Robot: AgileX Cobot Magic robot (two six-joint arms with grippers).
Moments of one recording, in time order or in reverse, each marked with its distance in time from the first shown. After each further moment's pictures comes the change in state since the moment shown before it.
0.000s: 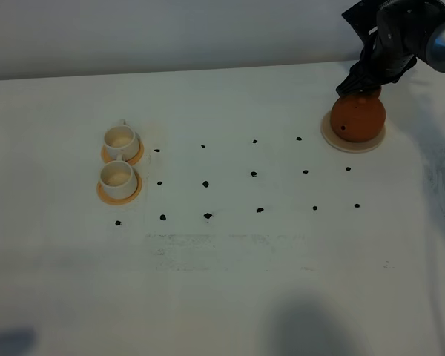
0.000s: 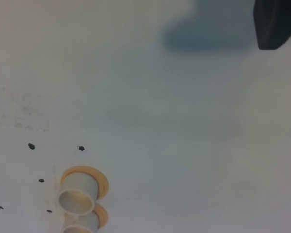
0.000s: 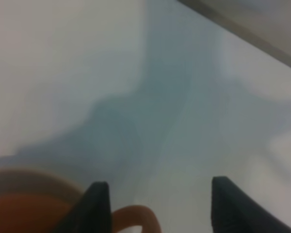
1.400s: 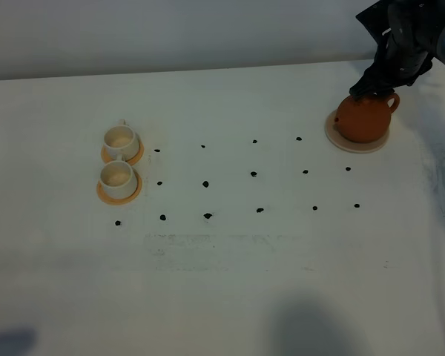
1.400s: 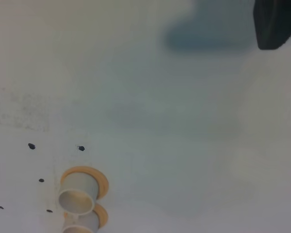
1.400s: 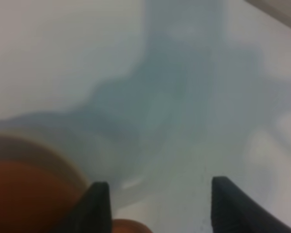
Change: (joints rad) left arm 0.000 0.000 0.000 0.000 0.000 0.000; right arm -0.033 -0.006 -0.011 0.020 0.093 -0.001
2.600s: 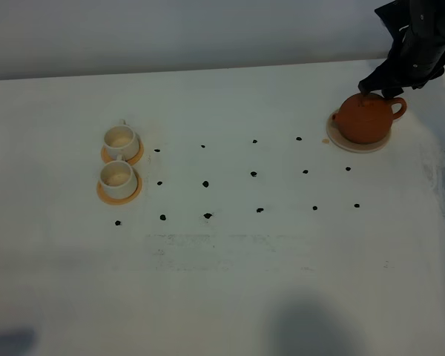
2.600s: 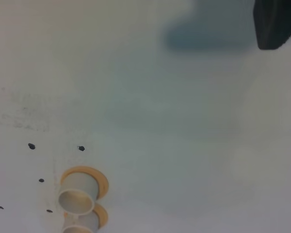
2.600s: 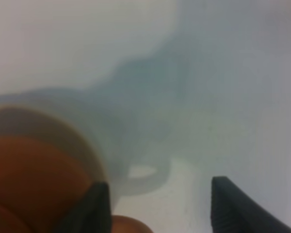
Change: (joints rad) left arm 0.000 0.000 0.000 0.000 0.000 0.000; right arm -0.050 -0.027 0.001 0.132 0.062 -0.002
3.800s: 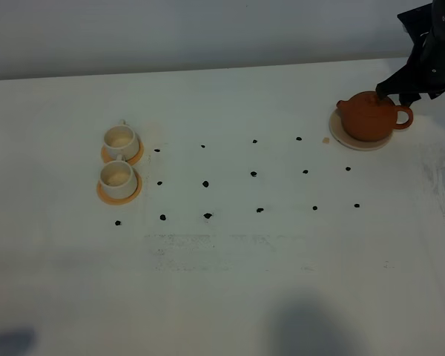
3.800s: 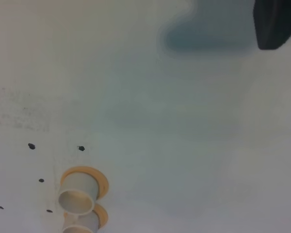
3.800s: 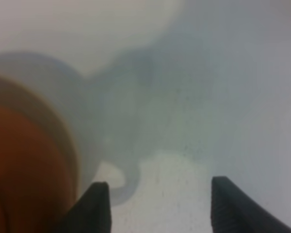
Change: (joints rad) left arm 0.000 0.000 0.000 0.000 0.000 0.000; right arm -0.056 -0.010 0.044 0.019 0.013 0.019
